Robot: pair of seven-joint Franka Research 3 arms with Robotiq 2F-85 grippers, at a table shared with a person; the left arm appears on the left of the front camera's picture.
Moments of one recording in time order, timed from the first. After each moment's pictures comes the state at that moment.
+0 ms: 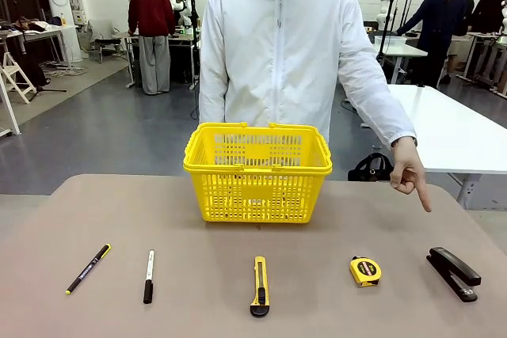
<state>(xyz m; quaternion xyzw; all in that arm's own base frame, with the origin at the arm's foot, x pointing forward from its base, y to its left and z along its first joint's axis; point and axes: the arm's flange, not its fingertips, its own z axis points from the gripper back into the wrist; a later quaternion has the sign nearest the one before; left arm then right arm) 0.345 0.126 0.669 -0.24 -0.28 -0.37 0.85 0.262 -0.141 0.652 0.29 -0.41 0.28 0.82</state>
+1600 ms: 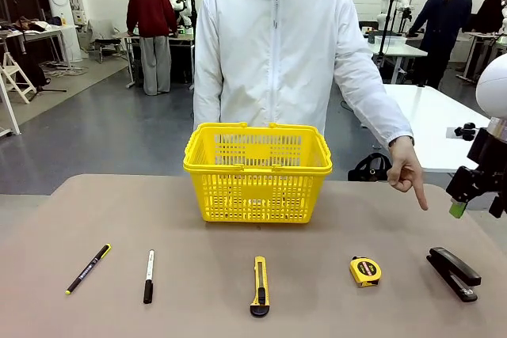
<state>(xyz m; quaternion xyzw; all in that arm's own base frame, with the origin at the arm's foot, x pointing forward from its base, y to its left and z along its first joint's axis) 0.346 0.126 0.669 -0.24 -0.28 -0.37 0.85 0.431 -0.042 0.454 0.04 0.01 0.08 1.00</state>
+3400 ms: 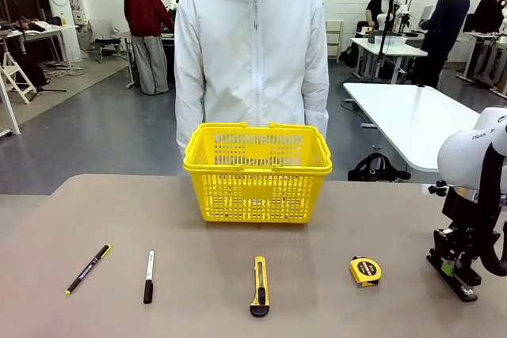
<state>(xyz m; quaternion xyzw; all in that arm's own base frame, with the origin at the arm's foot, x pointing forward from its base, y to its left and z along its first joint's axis) 0.346 0.127 0.670 -0.24 -0.28 -0.37 0.85 0.436 -0.032 0.326 0.02 0.07 0.10 0.99</state>
